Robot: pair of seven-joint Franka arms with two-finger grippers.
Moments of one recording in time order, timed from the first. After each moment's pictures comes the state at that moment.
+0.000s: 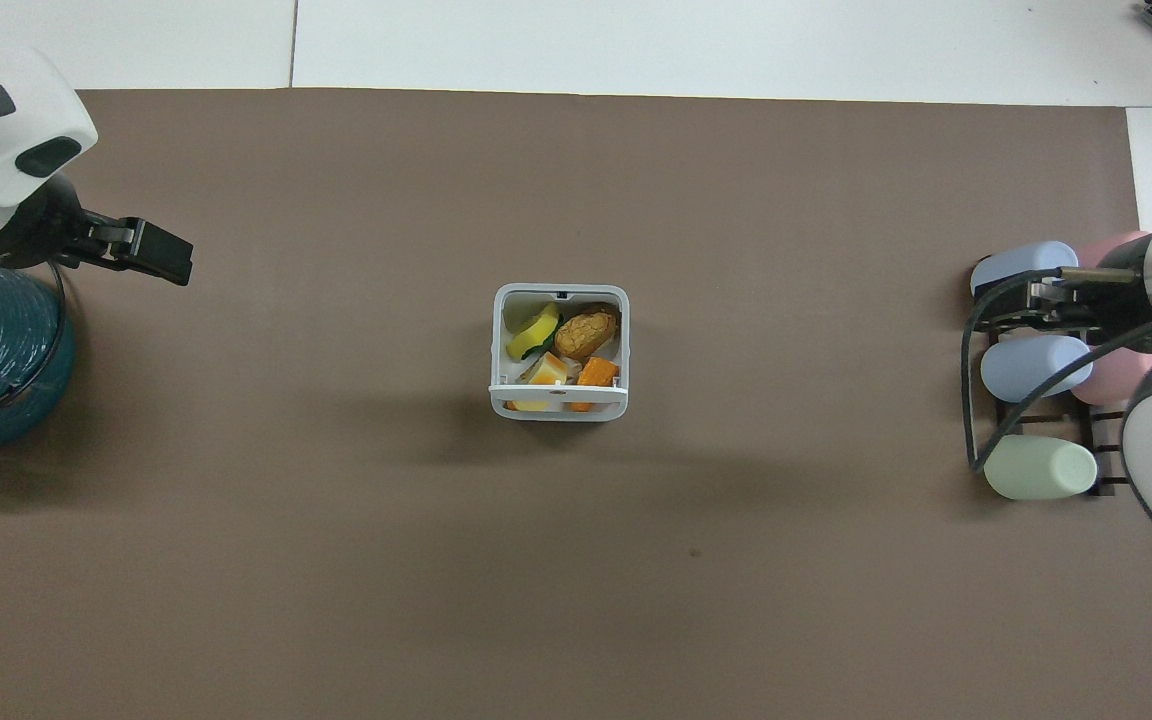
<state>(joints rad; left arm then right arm) -0.12 0.15 -0.02 -1.45 0.00 1.61 0.08 0.05 -0.04 0.01 -1.69 -0.04 1.64 0.16</state>
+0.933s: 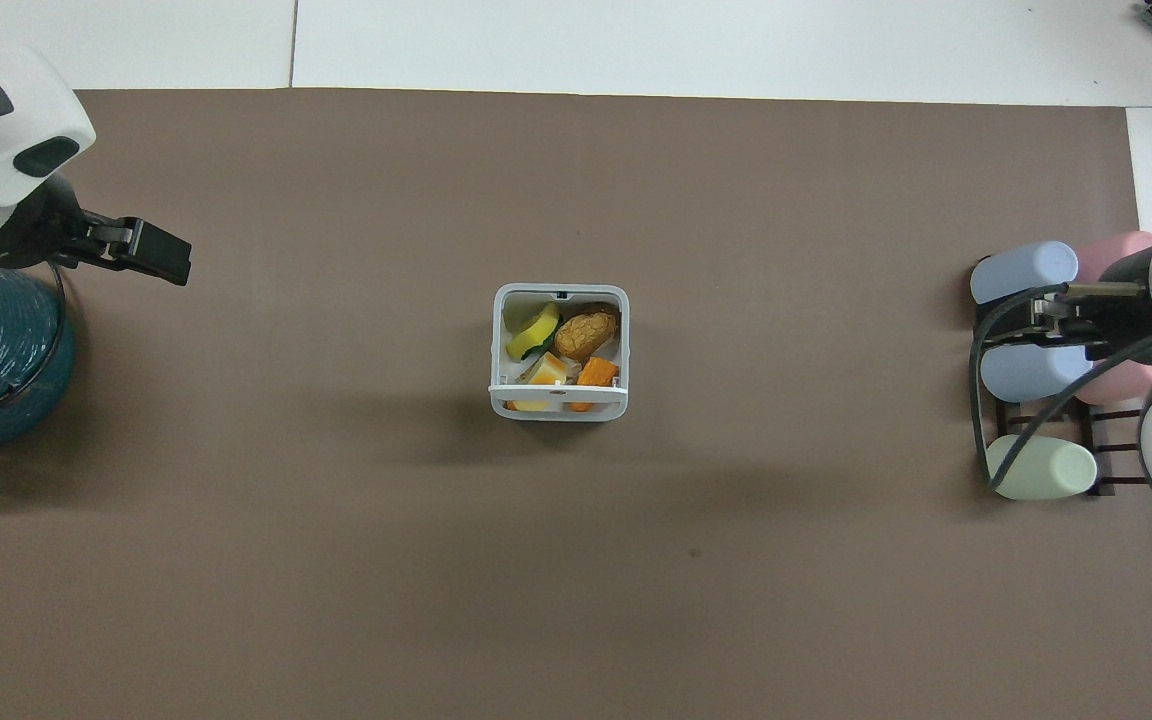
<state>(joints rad) -0.12 0.15 -0.02 -1.45 0.00 1.61 0.08 0.05 -0.04 0.00 -1.69 -0.01 1.64 0.15</state>
